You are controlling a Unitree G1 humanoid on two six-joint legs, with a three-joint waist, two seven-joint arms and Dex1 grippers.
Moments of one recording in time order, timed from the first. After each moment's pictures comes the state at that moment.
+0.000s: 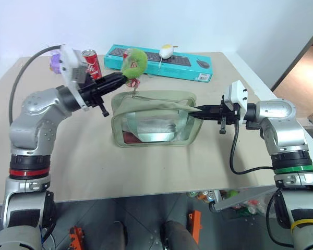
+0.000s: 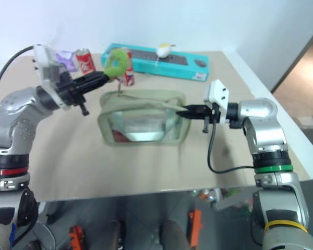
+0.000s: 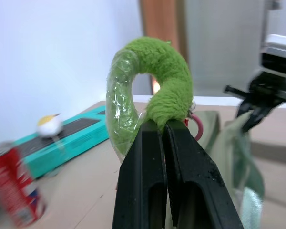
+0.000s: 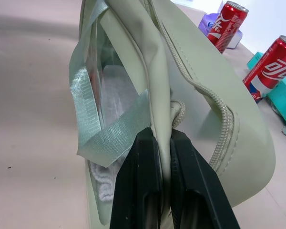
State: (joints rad) left arm -0.76 0.58 0.09 0.00 -0.55 0.39 -0.95; right arm -0.80 -0.69 0.04 0.35 0.29 0.05 1.33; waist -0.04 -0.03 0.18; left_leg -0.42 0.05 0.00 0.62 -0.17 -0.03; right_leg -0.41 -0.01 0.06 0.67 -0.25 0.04
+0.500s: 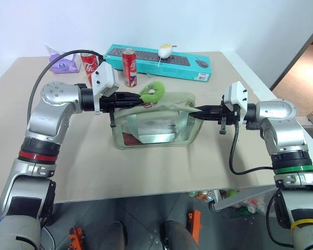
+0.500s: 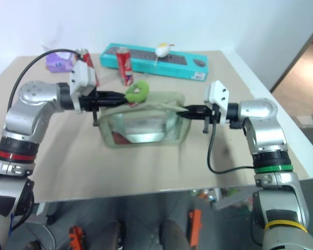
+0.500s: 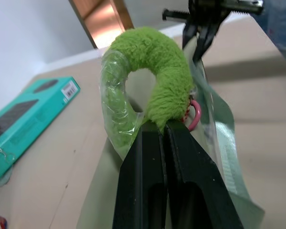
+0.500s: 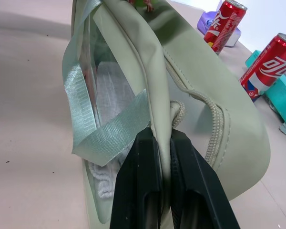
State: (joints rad) left arm -0.91 0.62 -0.10 0.21 -0.34 0.24 -1.22; right arm -0.80 -0.69 0.04 0.36 0.29 0.03 1.32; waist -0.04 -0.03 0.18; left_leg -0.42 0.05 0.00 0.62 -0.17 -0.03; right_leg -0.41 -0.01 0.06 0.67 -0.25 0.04
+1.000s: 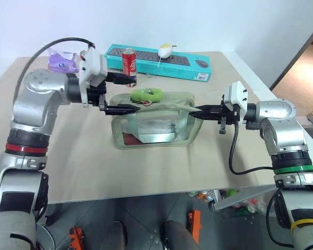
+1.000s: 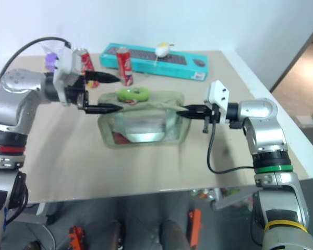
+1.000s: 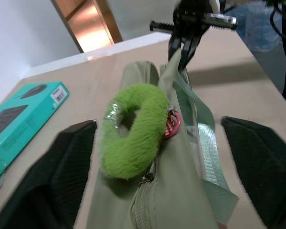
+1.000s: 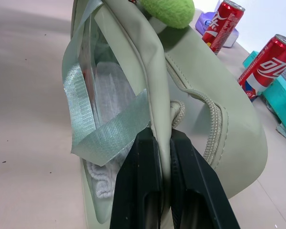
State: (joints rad) left arm -0.96 0.71 -0.03 0.19 -0.42 0.36 -1.31; right arm -0.80 -0.69 0.04 0.36 0.29 0.02 1.32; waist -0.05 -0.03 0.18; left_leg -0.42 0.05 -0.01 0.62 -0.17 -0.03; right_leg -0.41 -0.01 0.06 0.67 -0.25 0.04
